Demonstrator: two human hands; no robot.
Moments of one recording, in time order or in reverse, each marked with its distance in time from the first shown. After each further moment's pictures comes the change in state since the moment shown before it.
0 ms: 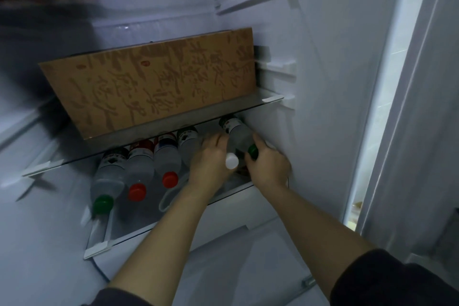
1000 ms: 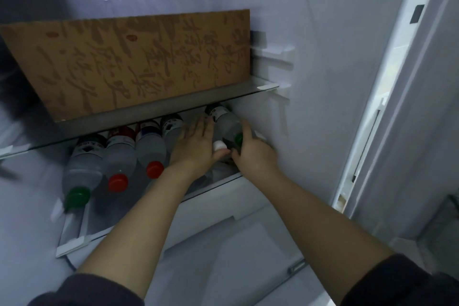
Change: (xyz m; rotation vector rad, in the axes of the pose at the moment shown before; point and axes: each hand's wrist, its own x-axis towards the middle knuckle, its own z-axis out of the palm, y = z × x) left_hand 0.014 -0.013 -0.007 0.259 -0.349 -0.070; right_hand -0.002 -0.009 -0.013 -0.025 -0.220 -0.090
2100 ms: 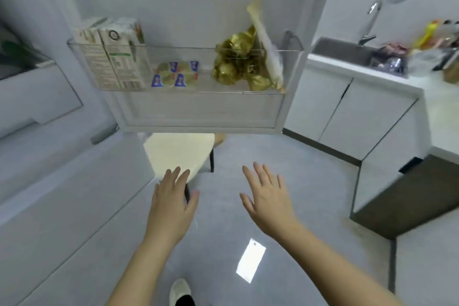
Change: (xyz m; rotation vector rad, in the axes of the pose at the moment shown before) left_hand -0.417 0.380 0.071 -0.640 -0.200 0.223; right_hand -0.575 0.248 -0.219 -0.405 -0.172 0.426
